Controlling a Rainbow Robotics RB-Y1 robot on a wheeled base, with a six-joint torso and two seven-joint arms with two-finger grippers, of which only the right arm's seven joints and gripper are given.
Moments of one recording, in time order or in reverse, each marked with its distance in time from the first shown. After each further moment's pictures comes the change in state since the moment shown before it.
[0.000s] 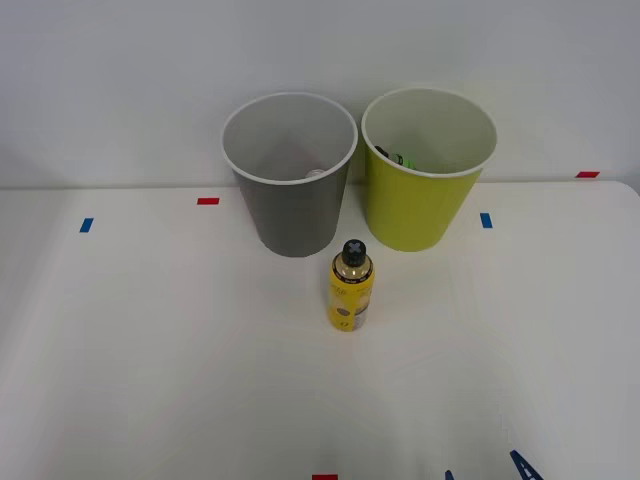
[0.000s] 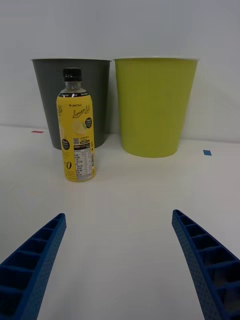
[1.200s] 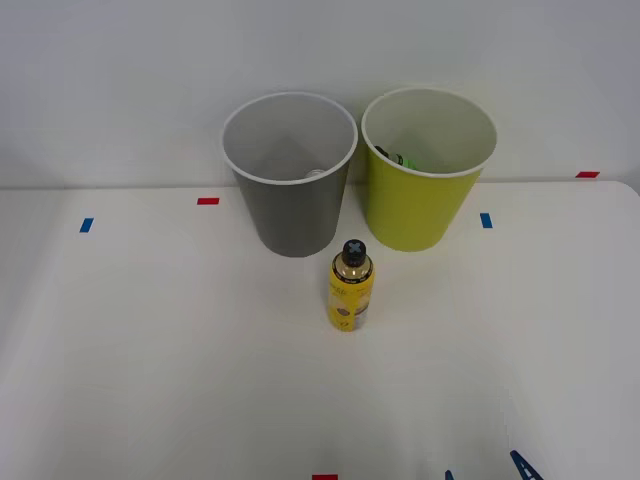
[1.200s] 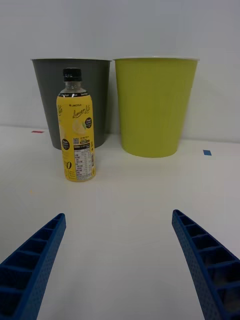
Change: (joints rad) arm 0.000 0.000 0.000 0.000 0.000 0.000 0.000
